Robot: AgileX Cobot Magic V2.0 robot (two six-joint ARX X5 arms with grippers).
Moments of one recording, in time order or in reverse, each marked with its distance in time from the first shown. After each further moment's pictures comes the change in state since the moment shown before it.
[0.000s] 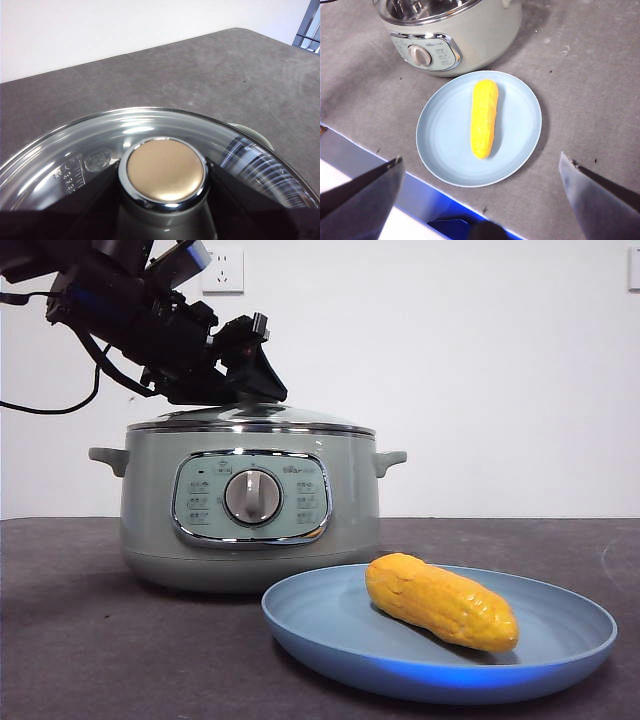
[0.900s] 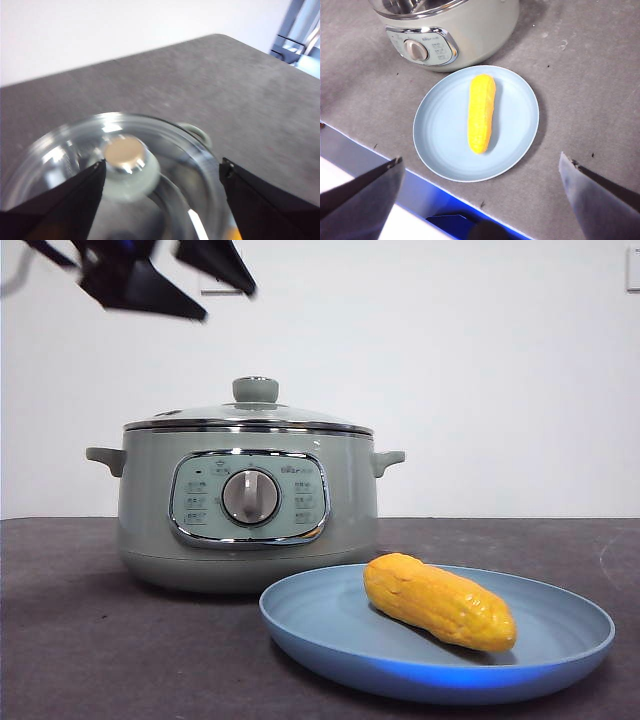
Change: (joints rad) left arm -0.002 -0.410 -0.010 -0.428 0.039 -0.027; right arm 0.000 0.000 0.000 -0.018 0.000 0.000
